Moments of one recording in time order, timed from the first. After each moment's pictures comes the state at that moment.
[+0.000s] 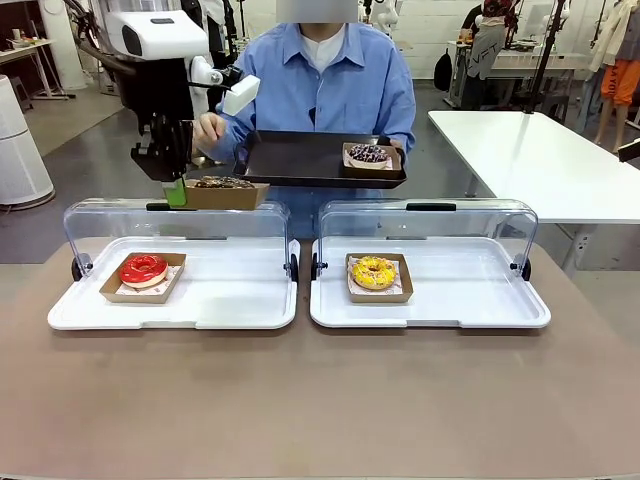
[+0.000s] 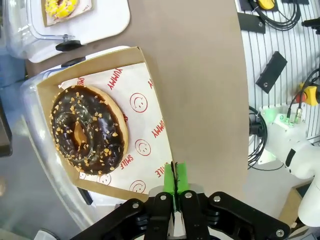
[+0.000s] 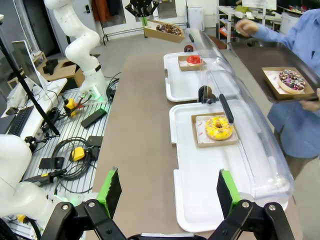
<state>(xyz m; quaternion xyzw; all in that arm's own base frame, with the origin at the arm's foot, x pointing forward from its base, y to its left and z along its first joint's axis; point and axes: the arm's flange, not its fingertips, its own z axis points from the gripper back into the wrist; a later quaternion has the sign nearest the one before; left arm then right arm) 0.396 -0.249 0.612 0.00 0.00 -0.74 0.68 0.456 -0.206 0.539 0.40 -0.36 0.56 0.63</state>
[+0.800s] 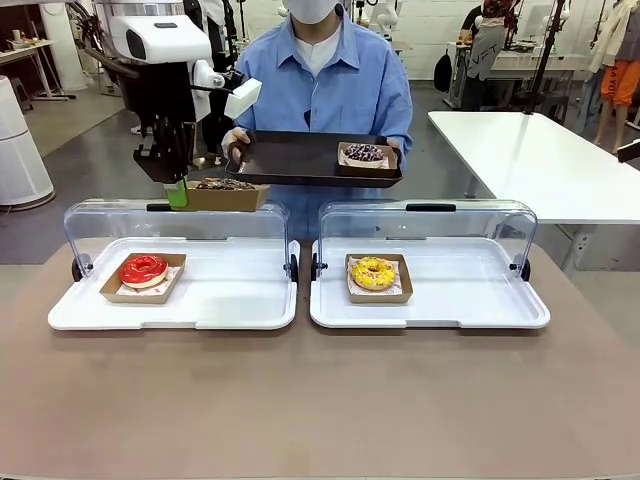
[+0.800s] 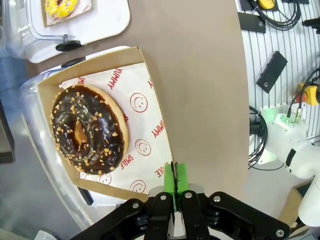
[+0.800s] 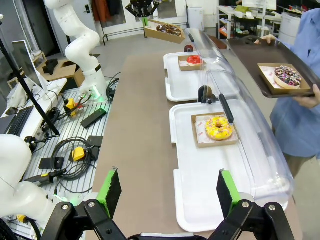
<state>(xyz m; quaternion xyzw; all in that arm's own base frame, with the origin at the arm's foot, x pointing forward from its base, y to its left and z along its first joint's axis) 0.395 -0.250 0.613 0.00 0.00 -0.74 0.68 0.456 -0.206 0.539 0.40 -0.36 0.56 0.63</state>
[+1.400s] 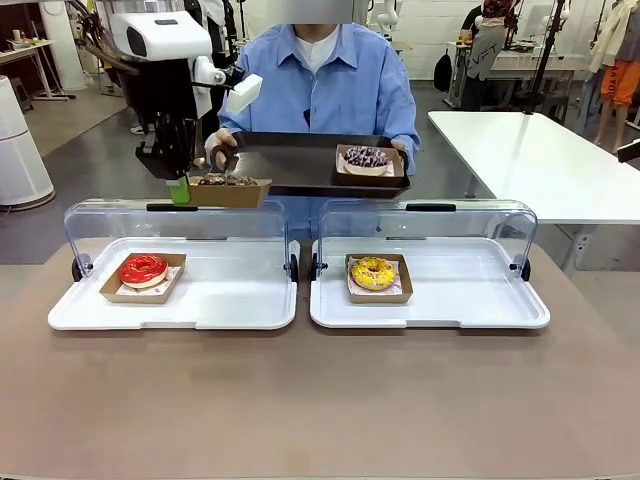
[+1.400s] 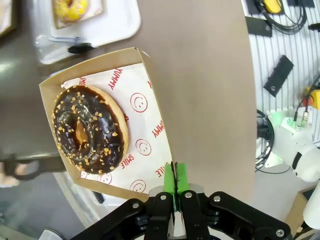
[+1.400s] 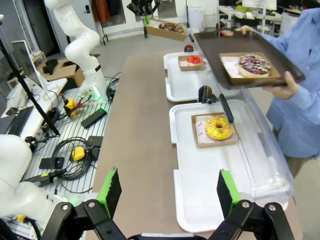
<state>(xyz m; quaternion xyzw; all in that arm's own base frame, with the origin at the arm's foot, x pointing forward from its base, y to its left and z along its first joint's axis) 0.401 -0.253 0.626 0.01 -0.03 -0.74 0.68 0.456 -0.206 0.538 0.40 -0.36 0.56 0.63</state>
